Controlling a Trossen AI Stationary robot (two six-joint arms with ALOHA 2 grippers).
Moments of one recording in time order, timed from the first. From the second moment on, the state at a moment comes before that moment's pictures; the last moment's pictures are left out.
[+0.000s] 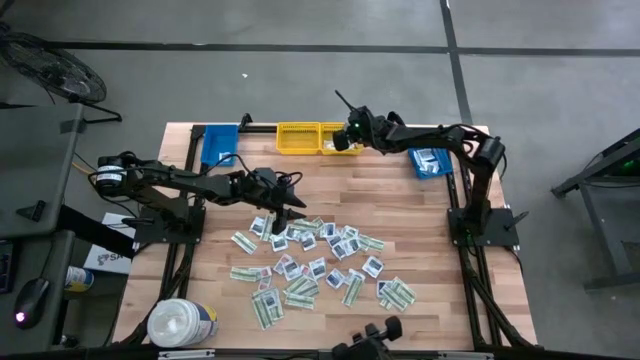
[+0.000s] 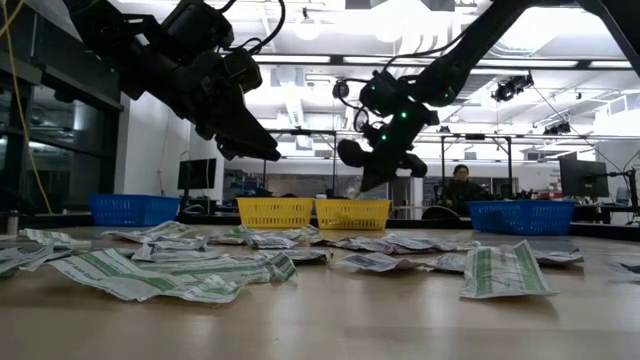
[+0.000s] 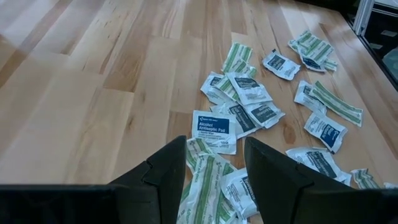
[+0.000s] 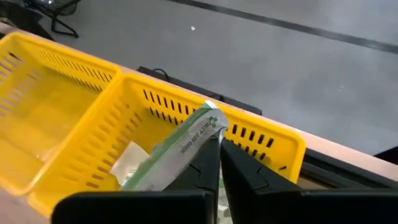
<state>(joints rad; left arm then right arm) 0.14 1.39 0.59 0.29 0.23 -0.10 -0.60 1.89 1.16 0.02 0.32 0.44</state>
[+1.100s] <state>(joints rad) 0.14 1.39 0.59 0.29 0.23 -0.09 -0.61 1.52 1.13 -0.63 -0.03 0.18</state>
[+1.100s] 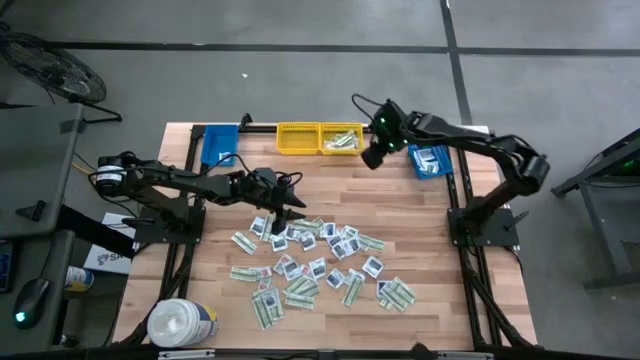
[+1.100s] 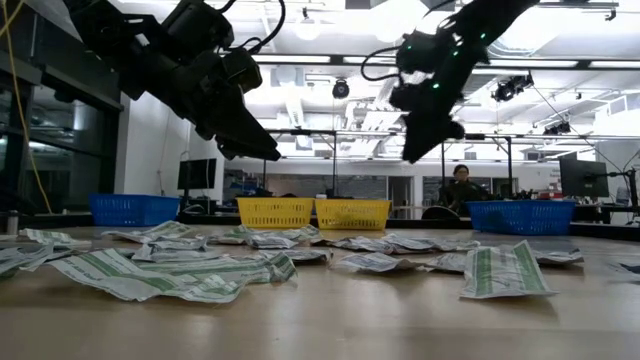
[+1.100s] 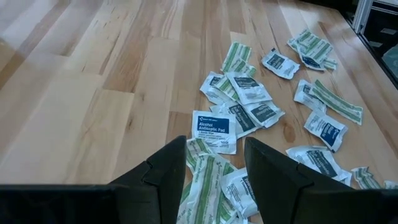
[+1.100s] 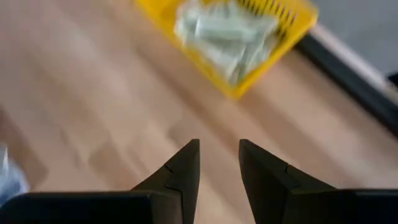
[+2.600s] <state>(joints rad) 0.08 1.39 0.59 0.37 0.29 -0.04 0.25 1.17 0.31 -0.04 -0.15 1.39</state>
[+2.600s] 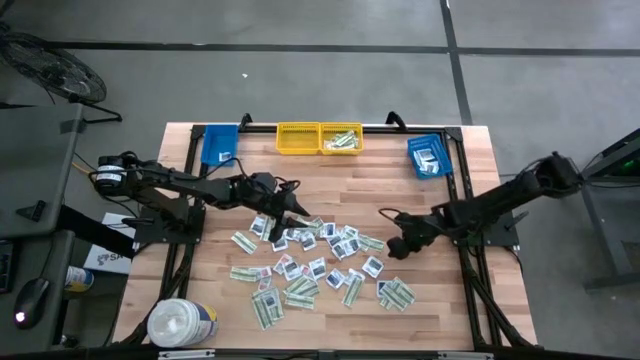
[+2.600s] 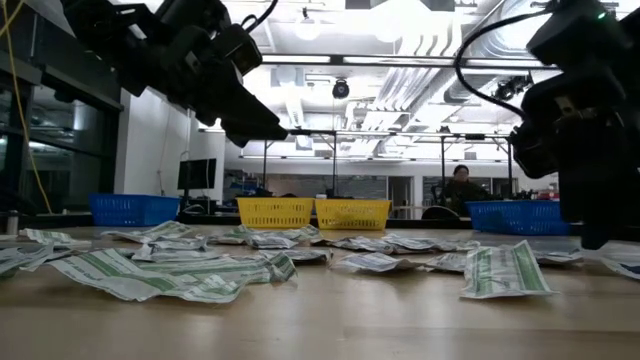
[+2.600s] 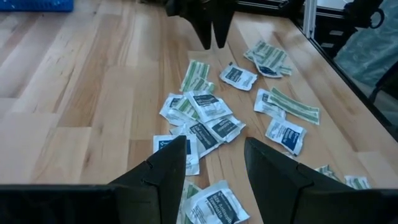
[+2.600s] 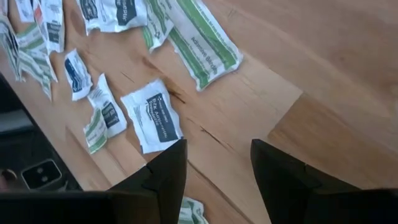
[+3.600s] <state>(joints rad) 0.08 1.39 0.59 0.36 0.30 -0.06 0.43 1.47 0.32 0.35 0.06 1.66</state>
